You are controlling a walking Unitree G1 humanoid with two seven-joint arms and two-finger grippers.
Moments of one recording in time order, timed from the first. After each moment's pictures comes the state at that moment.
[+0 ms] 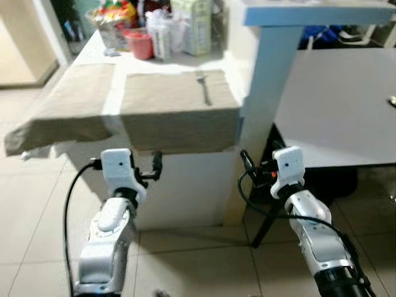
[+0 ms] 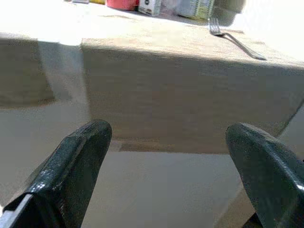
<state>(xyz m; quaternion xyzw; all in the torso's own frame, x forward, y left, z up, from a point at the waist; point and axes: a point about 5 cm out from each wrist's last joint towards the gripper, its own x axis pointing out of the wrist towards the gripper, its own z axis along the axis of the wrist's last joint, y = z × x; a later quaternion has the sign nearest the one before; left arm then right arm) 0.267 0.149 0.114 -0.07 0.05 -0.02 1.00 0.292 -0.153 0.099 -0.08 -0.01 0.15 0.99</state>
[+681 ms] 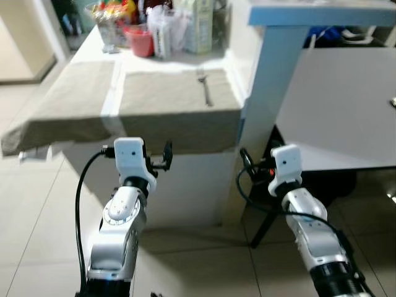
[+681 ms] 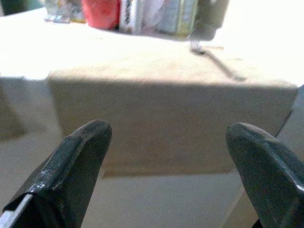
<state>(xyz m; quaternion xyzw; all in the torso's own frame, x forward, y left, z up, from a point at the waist) 0.280 0.136 0.131 -0.05 0.01 -0.04 1.00 0.298 -0.148 0.101 -0.07 -0.02 0.13 0.99</state>
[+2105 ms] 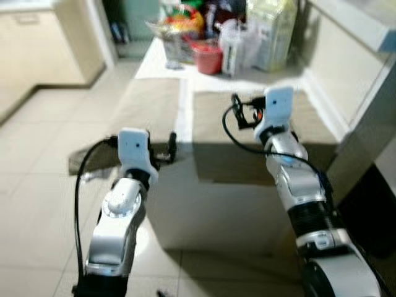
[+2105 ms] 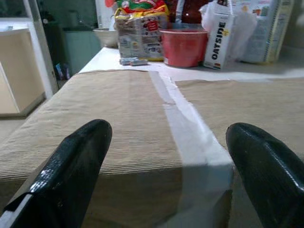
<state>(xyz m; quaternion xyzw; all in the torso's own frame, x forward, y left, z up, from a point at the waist) 0.283 0.131 0.146 -0.01 -0.01 -0.07 1.00 0.365 -0.116 0.173 -0.03 -0.06 0.09 0.99</state>
